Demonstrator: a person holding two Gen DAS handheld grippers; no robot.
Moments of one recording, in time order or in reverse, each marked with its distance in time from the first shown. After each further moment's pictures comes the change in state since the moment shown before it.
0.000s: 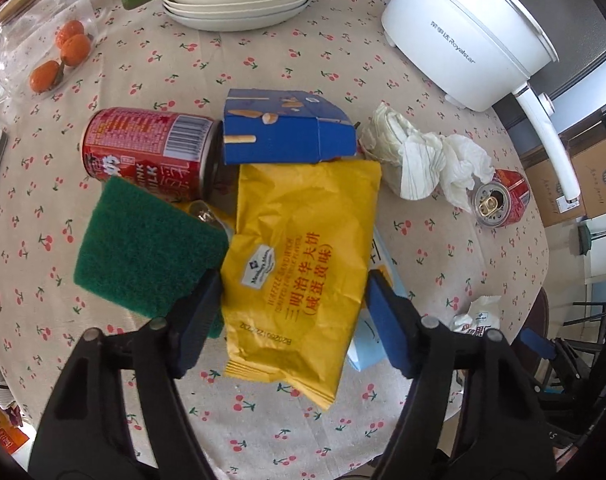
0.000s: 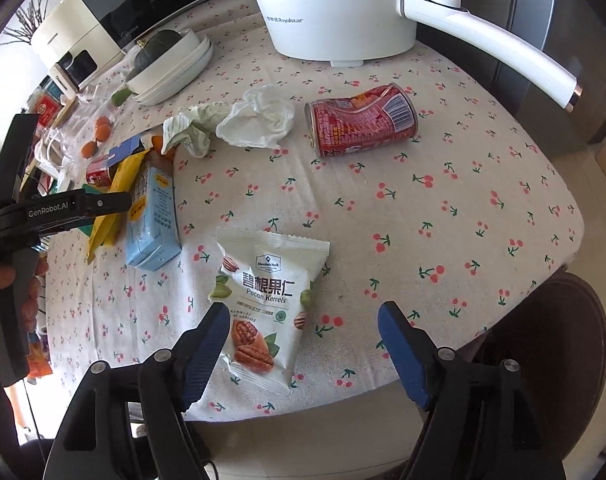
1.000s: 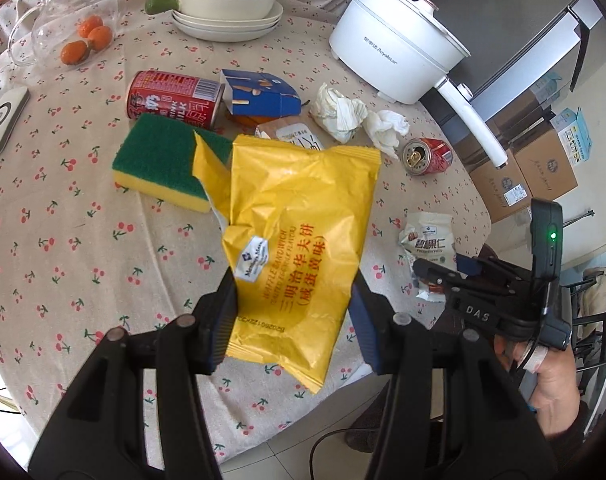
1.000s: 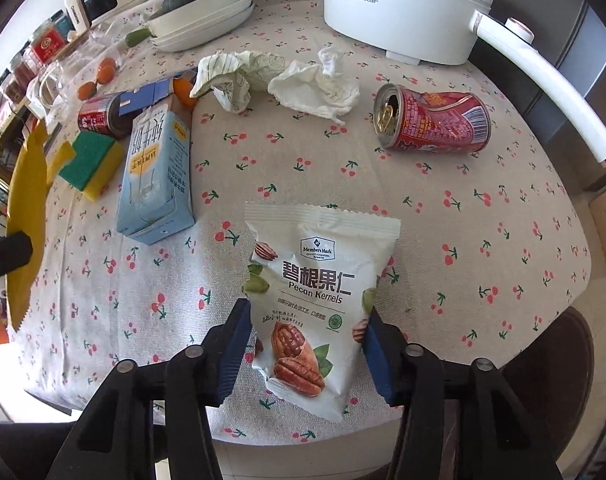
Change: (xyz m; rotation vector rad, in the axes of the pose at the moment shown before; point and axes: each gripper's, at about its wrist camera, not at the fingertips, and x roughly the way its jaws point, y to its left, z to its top) left arm -0.057 0.013 -0.087 0.043 -0.125 -0.170; right arm 0.030 0.052 0.000 -0.133 0.018 -0.106
